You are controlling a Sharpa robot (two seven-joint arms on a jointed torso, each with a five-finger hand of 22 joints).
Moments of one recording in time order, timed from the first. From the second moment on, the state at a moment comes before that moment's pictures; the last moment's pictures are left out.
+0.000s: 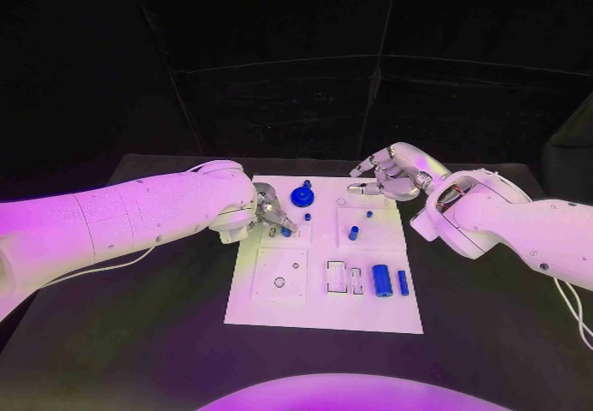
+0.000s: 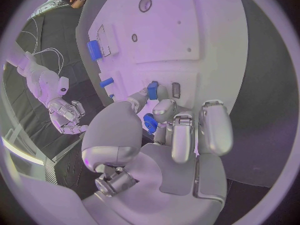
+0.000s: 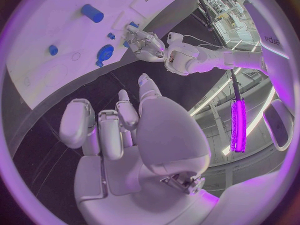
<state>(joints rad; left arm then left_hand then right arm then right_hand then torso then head) 1.33 -0.55 -0.21 1.26 -0.89 0.08 -0.58 0.99 -0.11 0.40 0.09 0.05 0.90 0.02 0.76 0.54 1.32 -0.04 1.17 0.99 1.47 -0.10 1.57 1.31 0.08 1.44 0.01 1.36 1.22 1.22 -0.87 -0.04 1.59 -1.04 -0.44 0.01 1.38 -0.02 -0.12 0.17 0.29 0.93 0.15 0.19 0.08 1.31 0.06 1.23 1.21 1.47 -0.01 1.46 1.31 0.08 1.37 0.09 1.36 1.11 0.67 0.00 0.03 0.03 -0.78</state>
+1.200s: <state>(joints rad) 1.33 -0.54 -0.21 1.26 -0.89 0.09 -0.58 0.98 -0.07 0.12 0.21 0.05 0.91 0.02 0.76 0.54 1.33 -0.05 1.19 1.01 1.47 -0.10 1.57 1.31 0.08 1.45 0.00 1.37 1.26 1.22 -0.87 -0.04 1.58 -1.03 -0.46 0.01 1.38 -0.02 -0.13 0.18 0.29 0.93 0.15 0.19 0.08 1.31 0.06 1.23 1.20 1.47 -0.01 1.46 1.31 0.08 1.37 0.09 1.36 1.11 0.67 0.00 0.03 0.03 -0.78</state>
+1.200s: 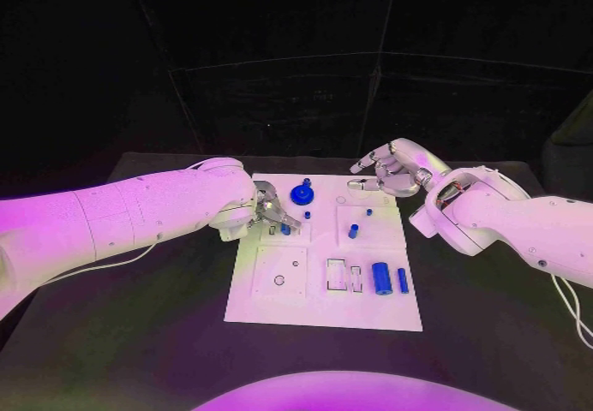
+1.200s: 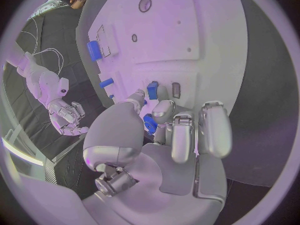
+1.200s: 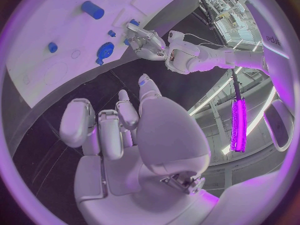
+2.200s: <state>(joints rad) 1.34 -0.59 -0.17 1.31 -0.89 0.10 -0.59 1.00 -0.06 0.05 0.24 0.05 0.91 0.02 0.76 0.54 1.34 -0.05 1.20 1.00 1.47 -0.10 1.57 1.31 0.08 1.45 0.00 1.37 1.24 1.22 -0.86 -0.04 1.57 -1.03 -0.46 0.01 1.38 -0.02 -0.13 0.18 0.29 0.93 0.15 0.19 0.08 1.31 0.06 1.23 1.20 1.47 -0.01 1.46 1.31 0.08 1.37 0.09 1.36 1.10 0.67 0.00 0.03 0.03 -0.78</state>
